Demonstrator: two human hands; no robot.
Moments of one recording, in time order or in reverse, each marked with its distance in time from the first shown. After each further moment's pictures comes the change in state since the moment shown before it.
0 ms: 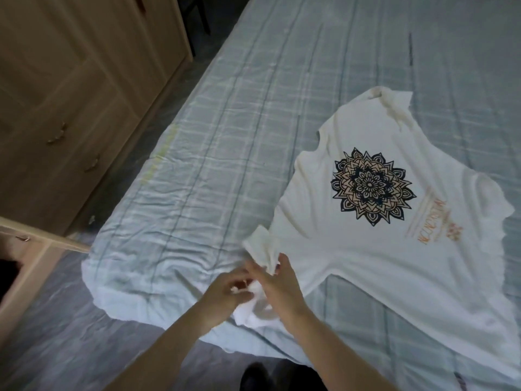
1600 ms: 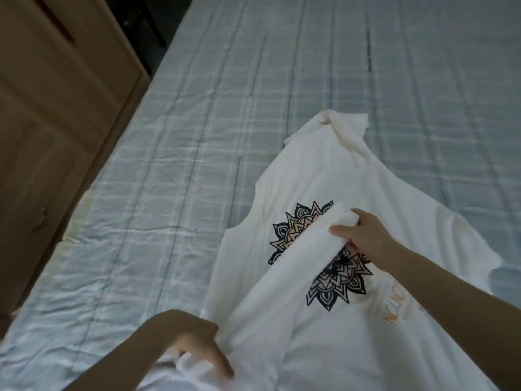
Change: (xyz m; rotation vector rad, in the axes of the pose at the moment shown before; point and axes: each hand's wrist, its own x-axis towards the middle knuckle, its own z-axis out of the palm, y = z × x) left_hand 0.185 0.119 0.029 0.788 -0.689 -0.663; right_hand 0.212 -0.139 -0.324 -0.121 0.188 0.003
